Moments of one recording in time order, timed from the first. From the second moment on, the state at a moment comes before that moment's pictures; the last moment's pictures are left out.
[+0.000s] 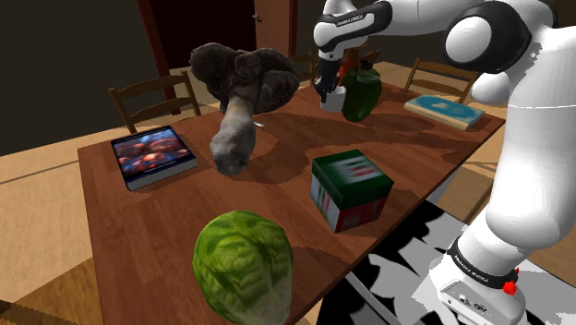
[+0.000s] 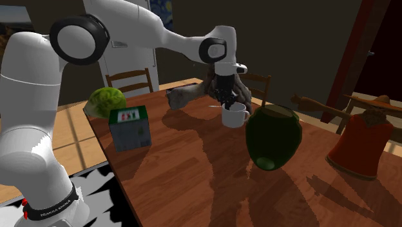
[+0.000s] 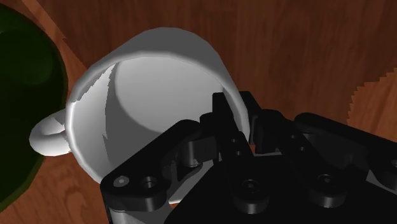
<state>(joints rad) -0.05 0.40 -0.13 -1.50 0.01 1.95 -0.16</state>
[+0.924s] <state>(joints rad) -0.06 0.39 -0.14 -1.31 0.01 1.76 -0.16</state>
